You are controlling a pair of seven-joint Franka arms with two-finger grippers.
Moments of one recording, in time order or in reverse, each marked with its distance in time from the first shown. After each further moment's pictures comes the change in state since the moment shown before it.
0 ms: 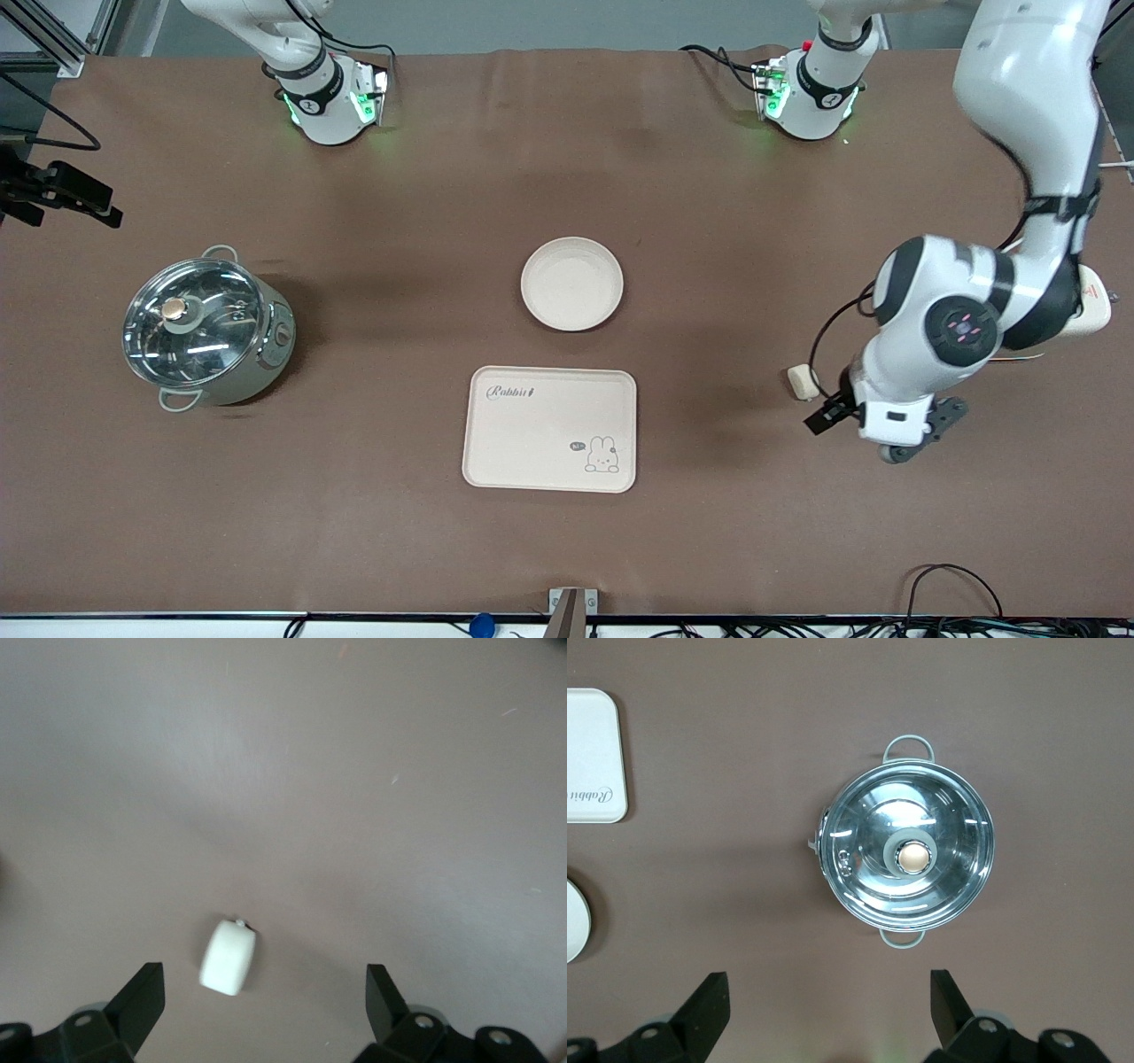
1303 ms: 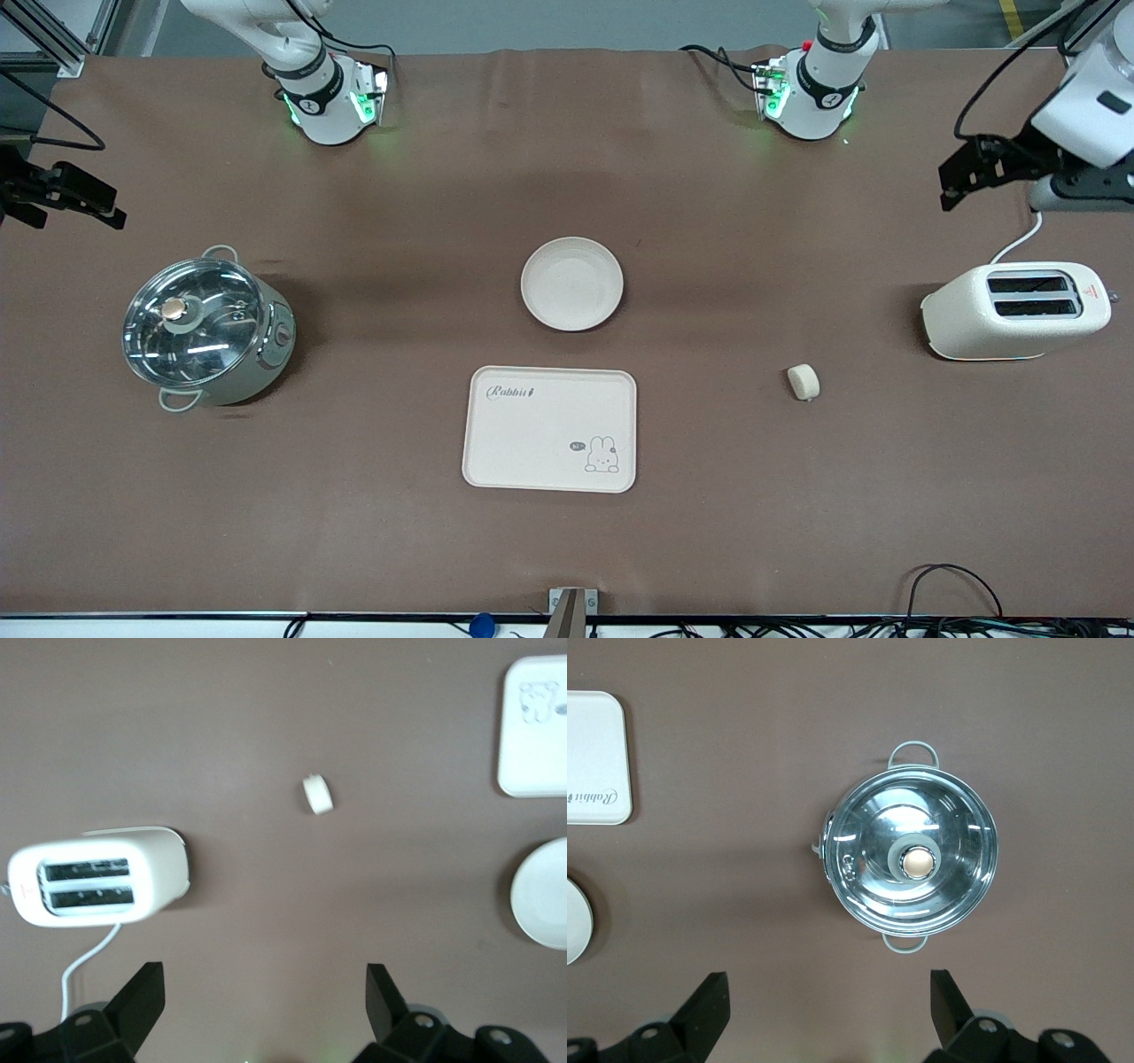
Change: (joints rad) left arm -0.065 -0.607 0.176 -0.065 -0.252 -0.538 0.809; right arm 0.012 0.000 -0.001 0.001 0.000 0.009 0.000
